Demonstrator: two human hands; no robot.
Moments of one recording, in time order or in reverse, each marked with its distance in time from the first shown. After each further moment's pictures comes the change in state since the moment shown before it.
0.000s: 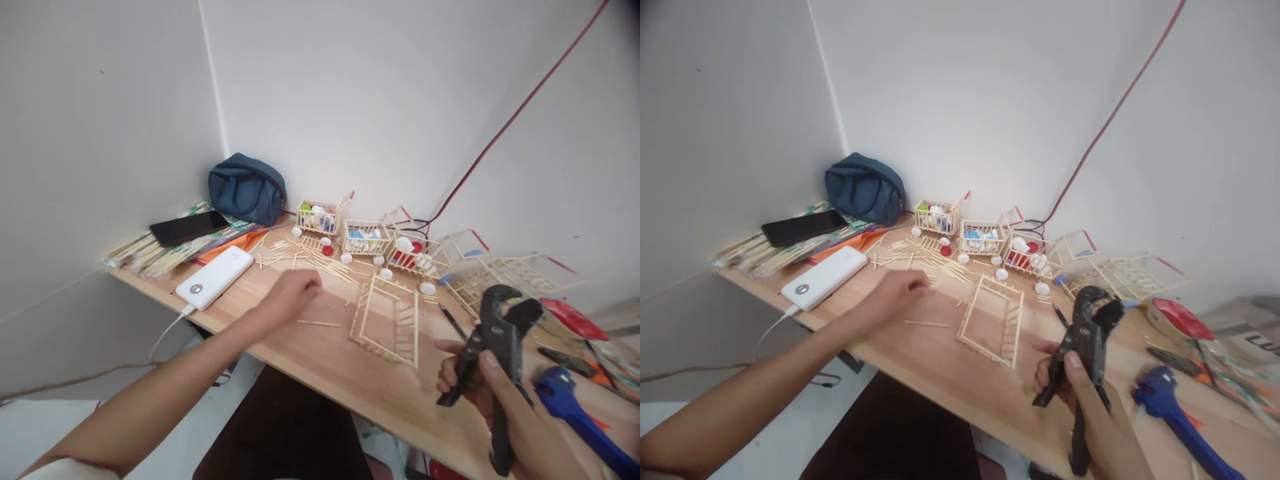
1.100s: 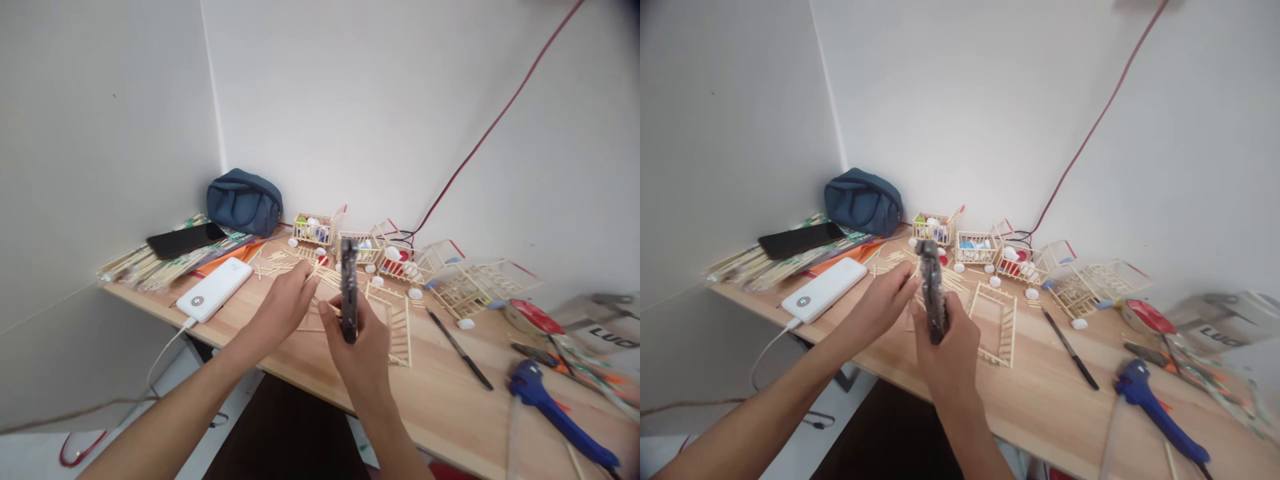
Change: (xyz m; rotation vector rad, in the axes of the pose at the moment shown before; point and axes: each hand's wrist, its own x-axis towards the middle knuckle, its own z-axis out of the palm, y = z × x) left_hand -0.024 0.035 -0.034 -0.252 0.259 -0.007; right_hand -0.009 -0.037 0.183 -0.504 0.095 -0.526
